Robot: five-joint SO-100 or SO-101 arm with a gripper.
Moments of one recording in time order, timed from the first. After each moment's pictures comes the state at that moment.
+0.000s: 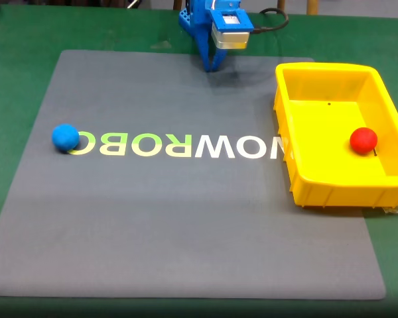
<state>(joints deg) 0.3 189.9 175.9 78.1 -97.3</state>
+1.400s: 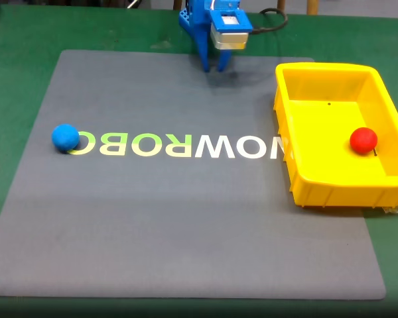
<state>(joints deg) 3.7 189.8 175.9 76.1 -98.3</state>
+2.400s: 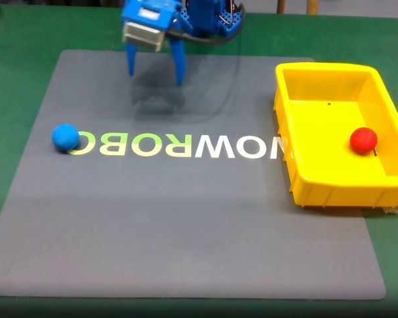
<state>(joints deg) 27.1 115.0 130.8 34.8 -106.7</state>
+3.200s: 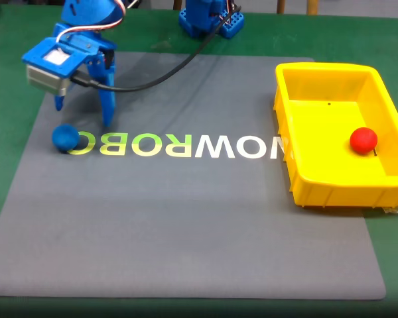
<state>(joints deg) 37.2 70.8 87.9 32.2 -106.9</state>
